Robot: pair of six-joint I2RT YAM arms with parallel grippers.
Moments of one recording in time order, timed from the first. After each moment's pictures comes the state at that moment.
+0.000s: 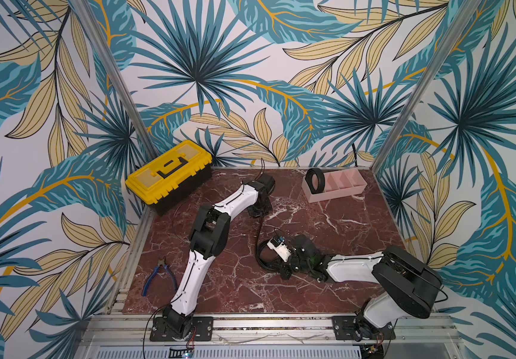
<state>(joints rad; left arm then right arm) -0.53 2.36 2.02 -0.97 0.03 -0.86 0.78 1.58 0.53 0.35 -0.39 0.15</state>
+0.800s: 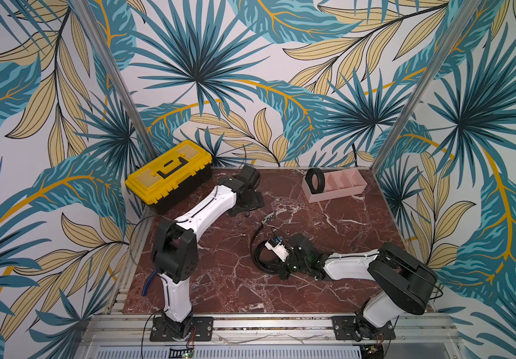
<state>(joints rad) -0.46 1.81 1.64 -0.95 -0.06 -0.80 0.78 1.61 0.55 0.33 -0.42 0.16</state>
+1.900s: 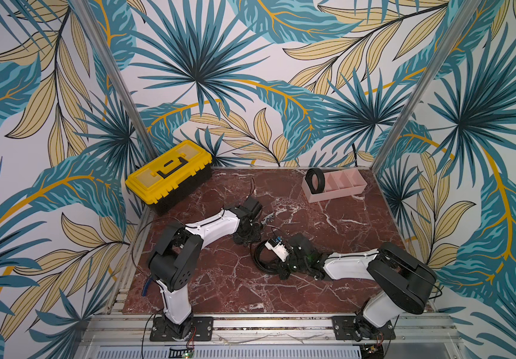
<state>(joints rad) -0.58 1.82 1.22 -0.69 0.09 -0.69 0.78 1.62 0.55 0.33 -0.44 0.18</state>
